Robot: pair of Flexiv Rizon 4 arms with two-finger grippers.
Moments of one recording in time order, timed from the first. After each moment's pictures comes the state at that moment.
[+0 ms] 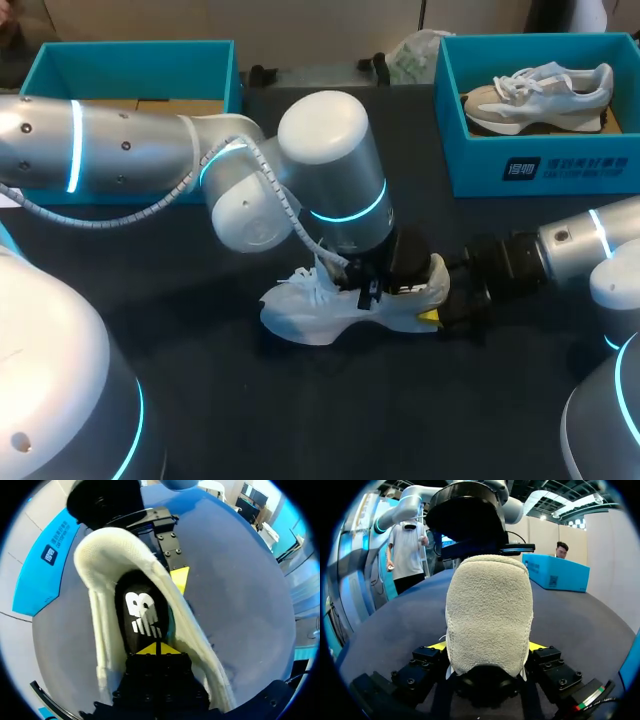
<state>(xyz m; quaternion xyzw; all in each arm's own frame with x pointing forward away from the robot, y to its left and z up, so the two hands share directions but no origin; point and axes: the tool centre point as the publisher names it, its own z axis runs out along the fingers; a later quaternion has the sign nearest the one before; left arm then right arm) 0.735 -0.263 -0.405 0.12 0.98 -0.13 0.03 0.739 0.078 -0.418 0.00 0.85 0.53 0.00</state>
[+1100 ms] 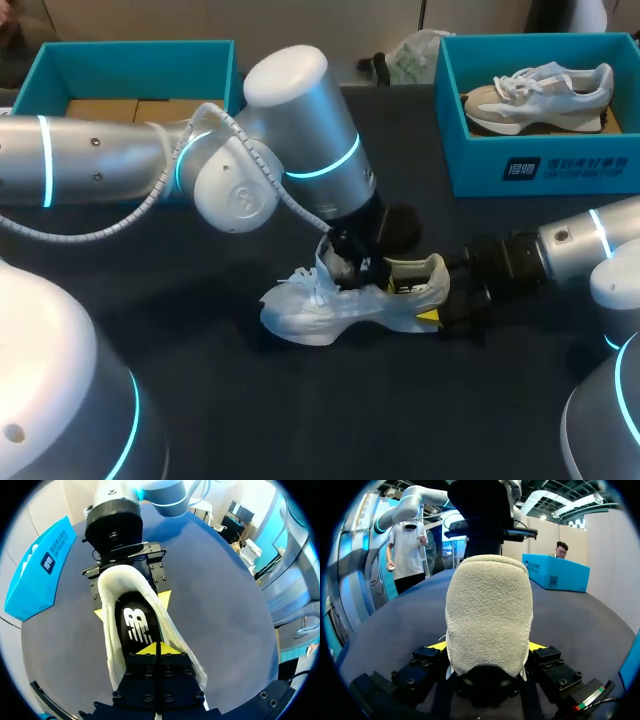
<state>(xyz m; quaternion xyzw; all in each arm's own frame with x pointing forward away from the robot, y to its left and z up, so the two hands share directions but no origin) 0.720 -0.265 -0.377 0.13 0.97 -0.19 -0.06 0.739 0.078 -0.418 0.00 0.85 0.53 0.00</state>
